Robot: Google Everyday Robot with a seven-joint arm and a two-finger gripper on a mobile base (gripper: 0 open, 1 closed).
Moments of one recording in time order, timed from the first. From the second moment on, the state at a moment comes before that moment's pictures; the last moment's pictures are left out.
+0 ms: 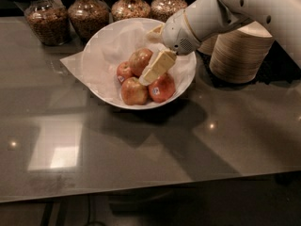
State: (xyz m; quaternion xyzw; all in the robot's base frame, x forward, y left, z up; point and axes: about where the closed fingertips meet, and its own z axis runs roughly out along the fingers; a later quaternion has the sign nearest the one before) arm 0.597 -0.001 0.926 -0.65 0.63 0.21 0.36
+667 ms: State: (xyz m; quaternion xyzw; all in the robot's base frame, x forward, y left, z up) arm 0.599 0.008 0.912 -0.65 0.63 0.22 0.35
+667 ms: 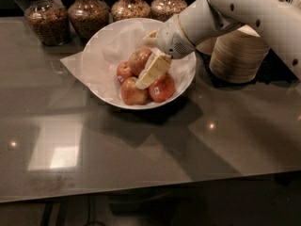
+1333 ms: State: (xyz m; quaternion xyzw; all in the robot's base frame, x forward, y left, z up) arm 0.599 0.010 0.905 -0.66 0.64 0.22 0.34
